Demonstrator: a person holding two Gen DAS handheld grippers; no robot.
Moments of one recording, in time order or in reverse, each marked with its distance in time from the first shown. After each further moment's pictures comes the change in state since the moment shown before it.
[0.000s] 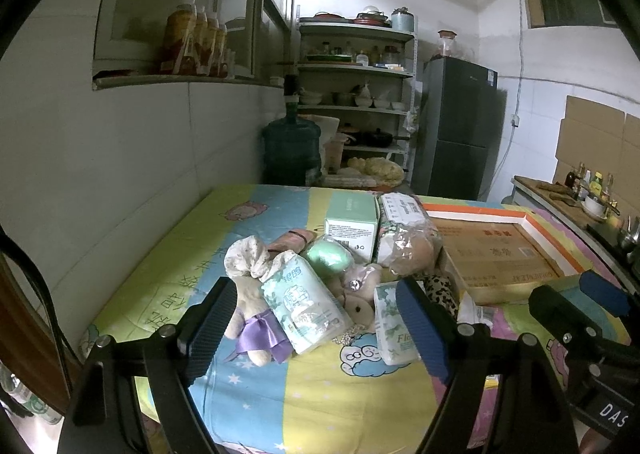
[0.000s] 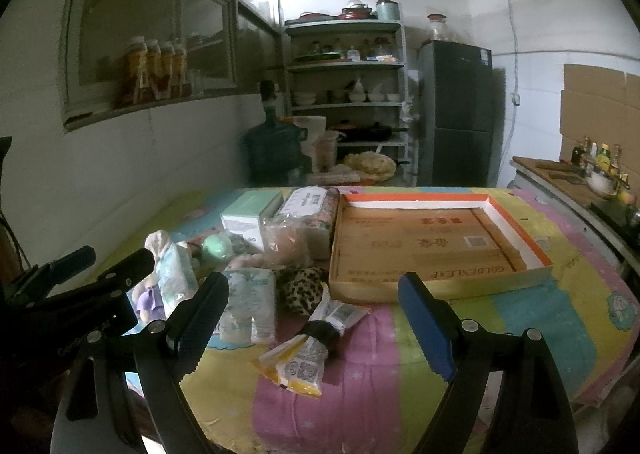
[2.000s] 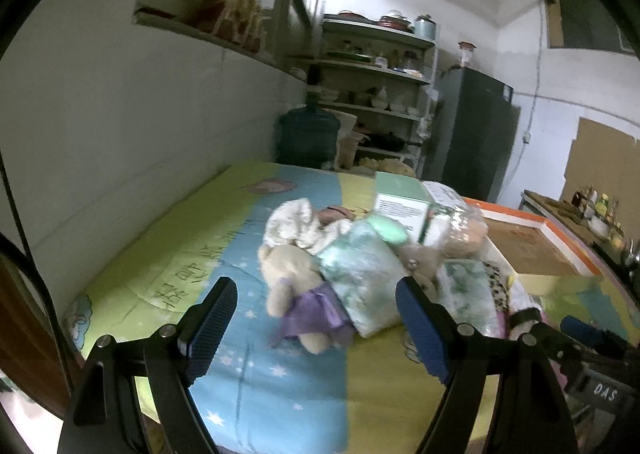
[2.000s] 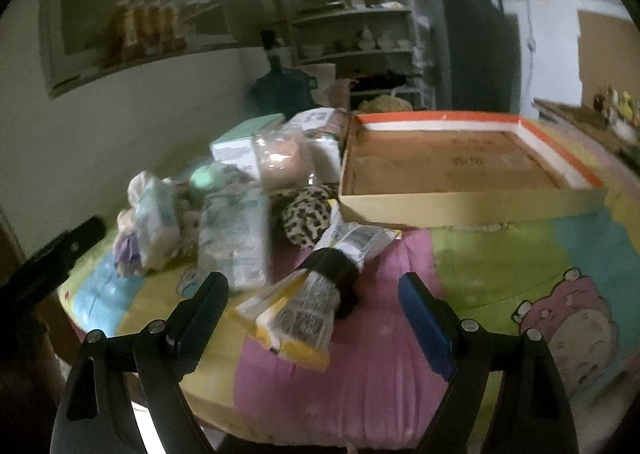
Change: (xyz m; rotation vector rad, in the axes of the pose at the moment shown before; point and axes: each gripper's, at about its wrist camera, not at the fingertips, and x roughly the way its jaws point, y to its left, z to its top) left arm 0.035 0.063 -0.034 -0.109 -0.001 -0.006; right arm 0.072 -0.016 -0.050 0.093 0.177 0.080
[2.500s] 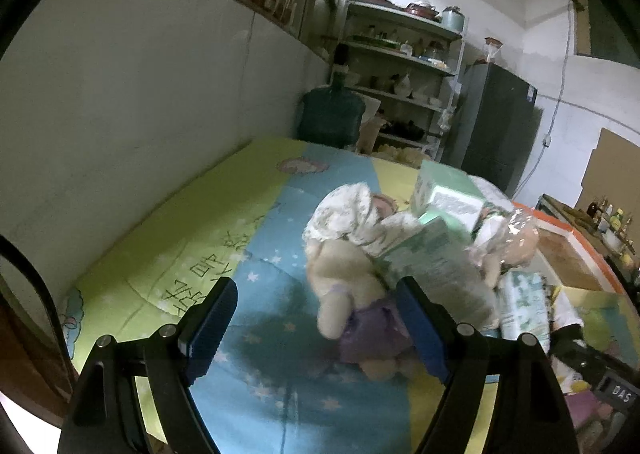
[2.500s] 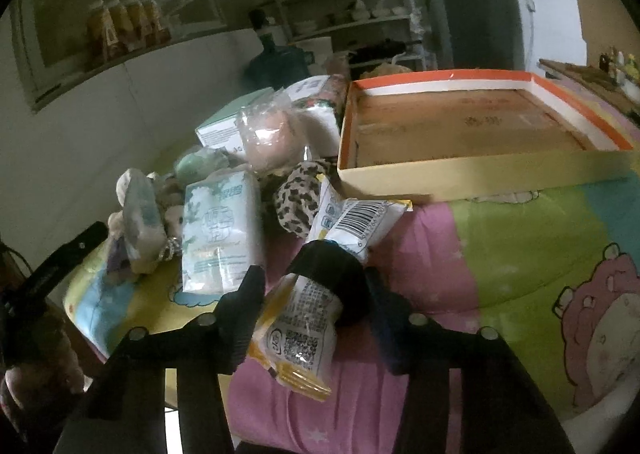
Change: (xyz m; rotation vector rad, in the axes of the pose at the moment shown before) left arm 0.048 0.037 -0.002 -0.065 0.076 0.031; right arm 0.026 -0.006 -0.003 0.059 0.086 0.052
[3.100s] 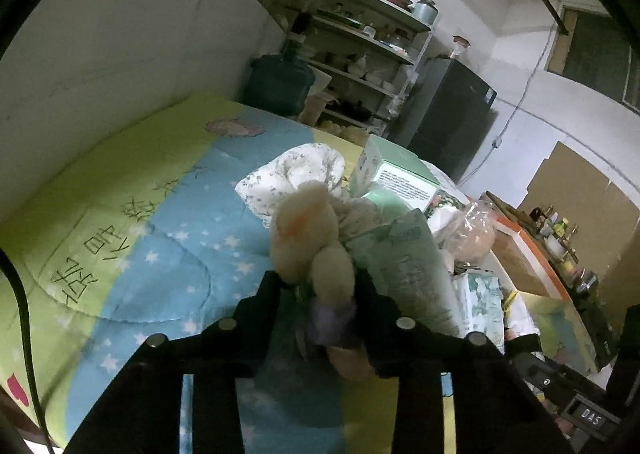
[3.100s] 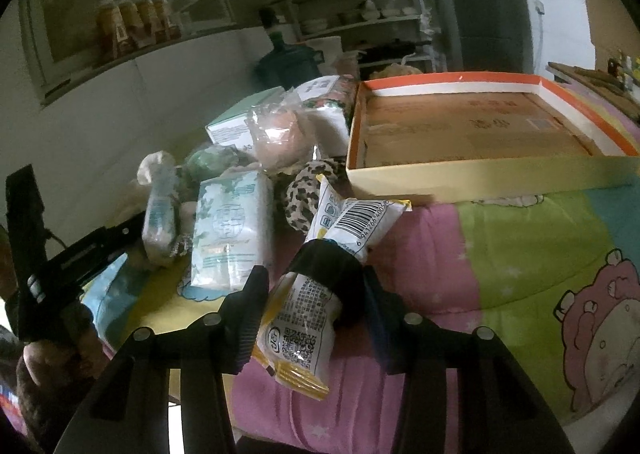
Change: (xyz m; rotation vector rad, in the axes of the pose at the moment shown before) left arm 0.034 -0.013 -0.002 -0.073 0.099 -0.265; right arm -0.005 0.001 0.000 -0.016 0.002 0.036
